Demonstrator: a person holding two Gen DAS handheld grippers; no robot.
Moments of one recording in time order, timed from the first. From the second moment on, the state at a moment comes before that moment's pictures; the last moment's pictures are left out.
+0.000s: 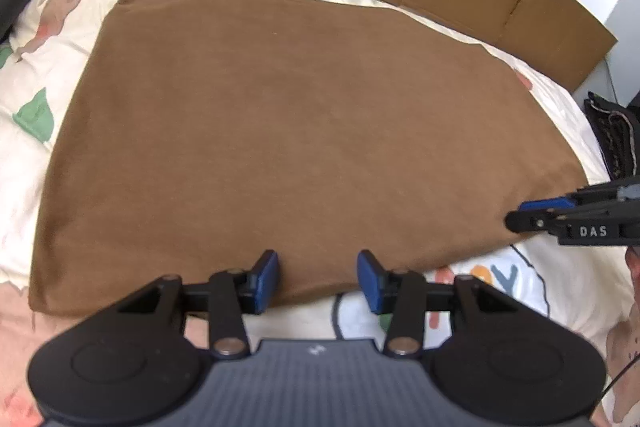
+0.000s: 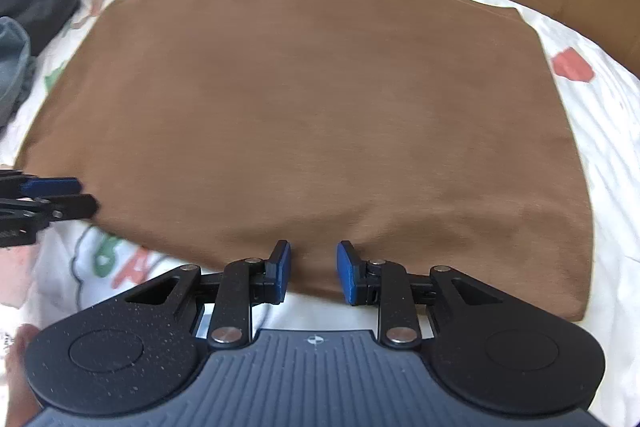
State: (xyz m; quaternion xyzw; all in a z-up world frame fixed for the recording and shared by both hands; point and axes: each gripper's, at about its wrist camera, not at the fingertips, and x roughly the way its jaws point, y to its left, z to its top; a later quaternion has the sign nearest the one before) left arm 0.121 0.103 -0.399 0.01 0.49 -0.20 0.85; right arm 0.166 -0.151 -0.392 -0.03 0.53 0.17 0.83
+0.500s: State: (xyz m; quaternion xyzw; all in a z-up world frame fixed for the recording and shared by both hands) left arm 0.121 0.072 -0.398 0.03 0.48 -0.25 0.84; right arm 0.154 -0.094 -0.392 -0.06 0.51 0.25 0.82
